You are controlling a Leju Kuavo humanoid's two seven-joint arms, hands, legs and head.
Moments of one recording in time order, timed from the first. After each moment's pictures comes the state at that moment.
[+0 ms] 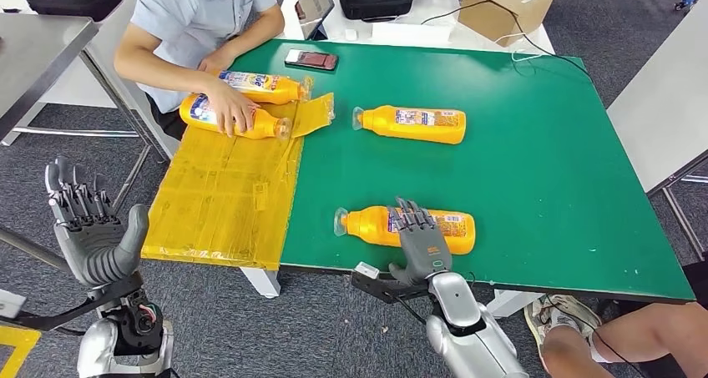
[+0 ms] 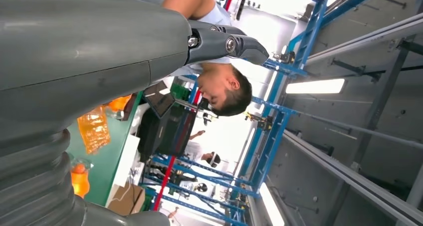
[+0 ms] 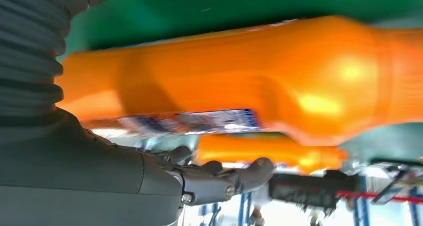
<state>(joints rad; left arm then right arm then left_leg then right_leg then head) 0.01 -0.24 0.15 -1.75 0.33 -0.09 -0.55 -0.26 0.06 0.49 -0.98 1.26 -0.35 0.12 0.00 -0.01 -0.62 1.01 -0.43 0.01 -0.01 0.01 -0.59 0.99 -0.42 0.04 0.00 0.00</state>
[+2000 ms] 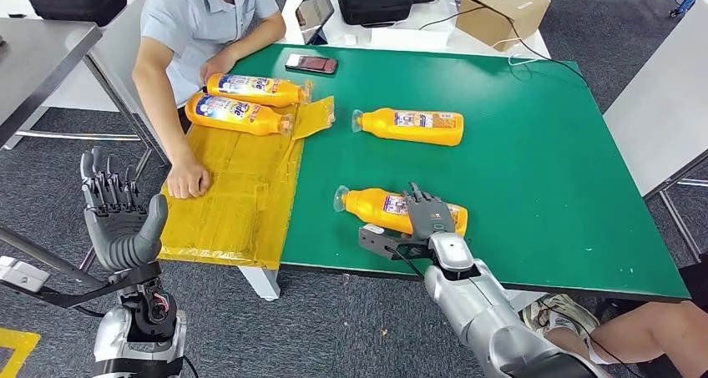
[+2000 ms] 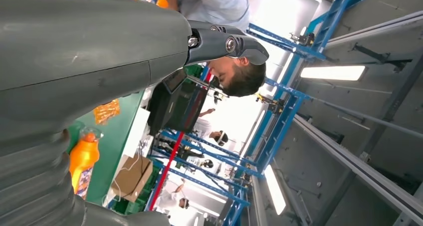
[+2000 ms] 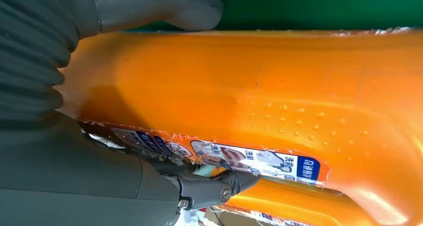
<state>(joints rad) -0.05 -0.25 0.12 -1.67 0.38 -0.13 -0.49 -0.60 0.12 0.37 -0.48 1.25 -0.17 0.17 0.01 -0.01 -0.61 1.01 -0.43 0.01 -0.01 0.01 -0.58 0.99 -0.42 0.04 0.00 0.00</state>
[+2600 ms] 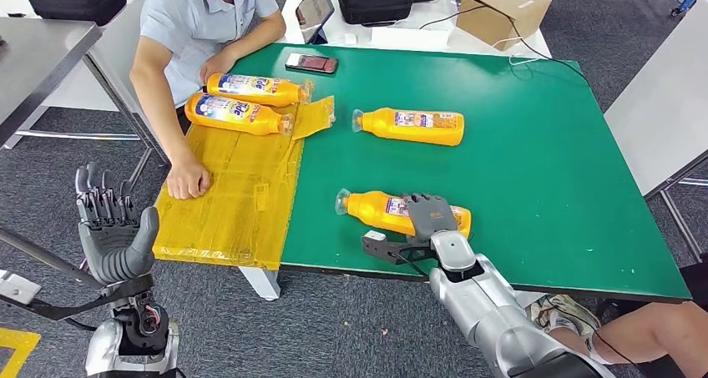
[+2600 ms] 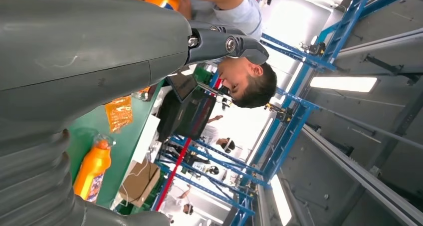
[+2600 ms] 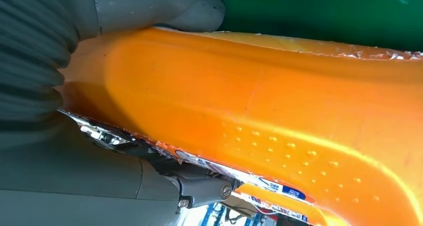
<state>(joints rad) -0.01 -0.25 0.18 -1.67 0.41 -0.17 -0.47 -0.59 0.08 0.48 -0.55 1.31 -0.17 0.18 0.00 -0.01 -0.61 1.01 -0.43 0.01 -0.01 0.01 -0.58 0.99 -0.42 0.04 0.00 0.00</state>
